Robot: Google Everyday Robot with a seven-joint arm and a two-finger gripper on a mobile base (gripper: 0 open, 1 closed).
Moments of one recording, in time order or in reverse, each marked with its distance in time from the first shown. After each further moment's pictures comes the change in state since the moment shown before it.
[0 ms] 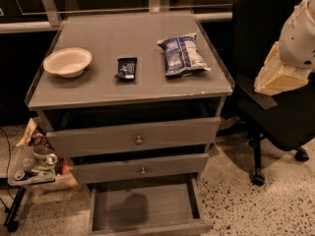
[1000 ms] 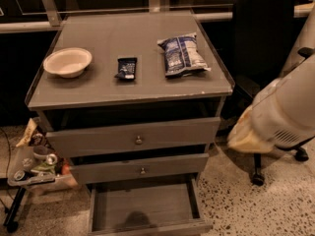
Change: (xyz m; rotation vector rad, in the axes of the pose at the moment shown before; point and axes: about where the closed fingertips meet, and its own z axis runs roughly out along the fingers) arm -0.007 0.075 0.081 -0.030 -0.084 0.053
